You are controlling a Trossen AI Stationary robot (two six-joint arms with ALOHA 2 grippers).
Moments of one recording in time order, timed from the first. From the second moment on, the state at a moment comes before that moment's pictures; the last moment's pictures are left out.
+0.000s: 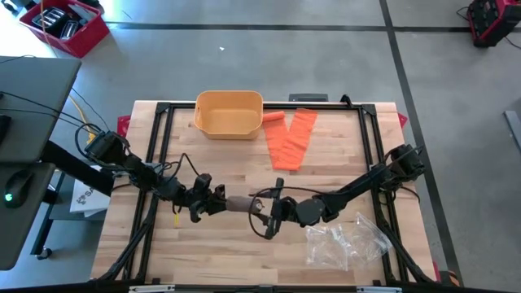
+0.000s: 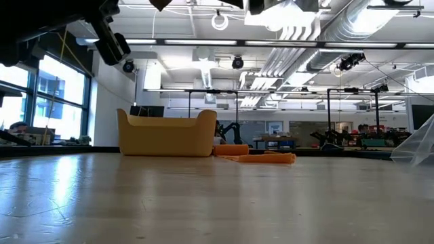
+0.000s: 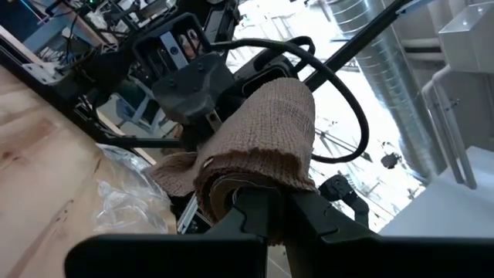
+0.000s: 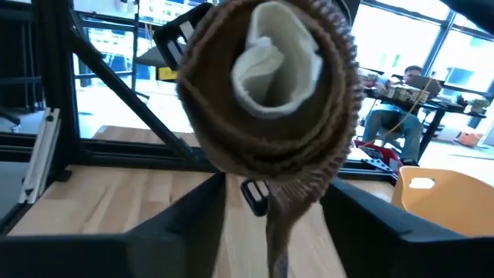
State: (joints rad) left arm -0.48 1.55 0.30 1.57 -0.29 -0.81; right arm 0.44 1.84 1.07 0.72 0.65 -0.16
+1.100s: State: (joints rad) left arm -0.52 1.47 0.21 1.43 -0.48 -0.71; right arm 0.50 1.91 1.06 0.61 0.65 0.19
